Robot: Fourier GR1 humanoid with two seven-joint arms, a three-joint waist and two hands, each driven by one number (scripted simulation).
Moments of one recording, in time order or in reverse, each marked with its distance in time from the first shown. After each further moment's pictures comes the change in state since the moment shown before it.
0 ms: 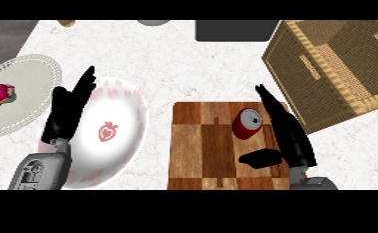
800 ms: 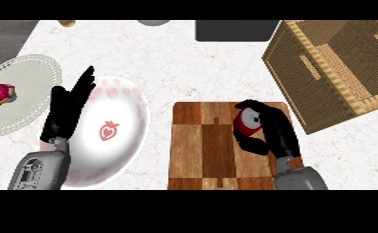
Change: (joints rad) left arm -0.010 -0.010 0.033 0.024 -0.011 -0.031 -0.016; right arm -0.069 0.037 -0.006 0.166 0.089 -0.061 -0.082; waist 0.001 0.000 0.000
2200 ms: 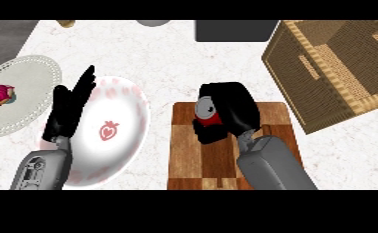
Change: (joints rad) left arm -0.009 -0.011 0.007 0.014 -0.019 0.008 -0.010; right arm -0.306 0.049 0.189 -0.014 0.167 0.230 0.228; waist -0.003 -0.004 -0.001
